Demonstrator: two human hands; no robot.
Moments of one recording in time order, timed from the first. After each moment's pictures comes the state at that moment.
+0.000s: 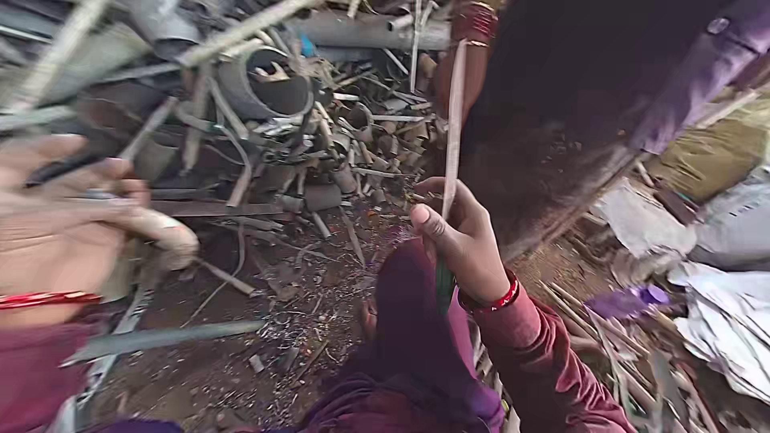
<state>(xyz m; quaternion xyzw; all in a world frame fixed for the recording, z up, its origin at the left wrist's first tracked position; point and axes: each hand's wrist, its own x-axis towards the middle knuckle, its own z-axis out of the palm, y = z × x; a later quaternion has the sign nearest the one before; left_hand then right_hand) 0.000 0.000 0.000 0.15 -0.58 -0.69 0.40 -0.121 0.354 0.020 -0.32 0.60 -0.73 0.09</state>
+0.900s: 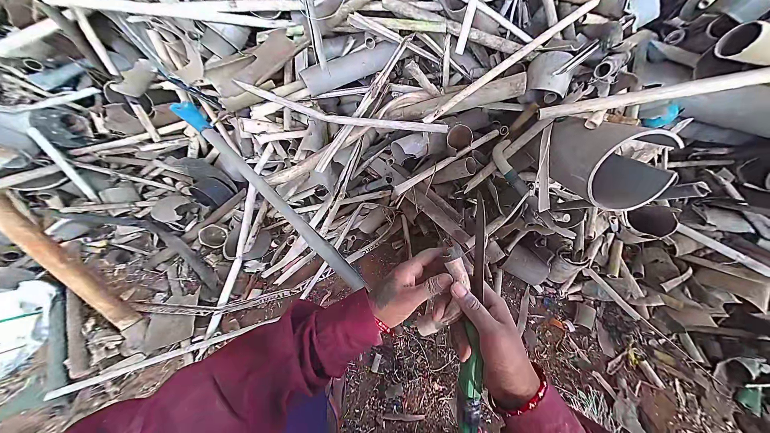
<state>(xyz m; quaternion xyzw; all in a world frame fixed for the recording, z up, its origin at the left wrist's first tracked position) 0.018 -0.075 -0.072 0.20 -0.60 -0.71 0.31 -0.116 0.021 -0.064 -0.33 0.43 -0.61 0.57</state>
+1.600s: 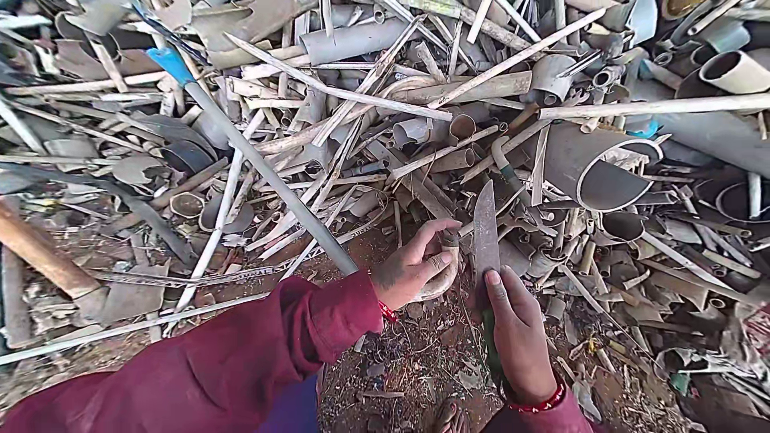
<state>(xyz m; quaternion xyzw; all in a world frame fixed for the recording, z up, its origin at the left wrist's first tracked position) 0.022 -0.067 -0.061 0.25 -0.62 -0.69 0.28 -0.132 0.044 -0.070 -0.48 0.57 -0.59 0.31</state>
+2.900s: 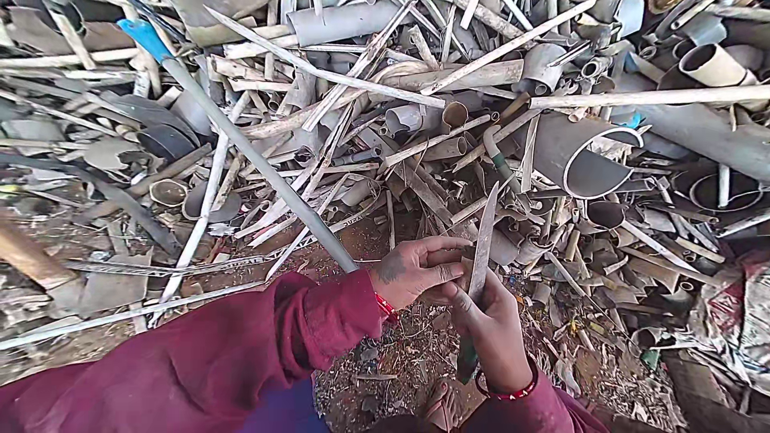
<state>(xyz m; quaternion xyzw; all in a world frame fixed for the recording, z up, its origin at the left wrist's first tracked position) 0.022 -0.030 -0.032 0.29 -0.50 -0.78 0.24 -0.113 0.065 -0.073 -0.44 0.55 -0.59 0.39</state>
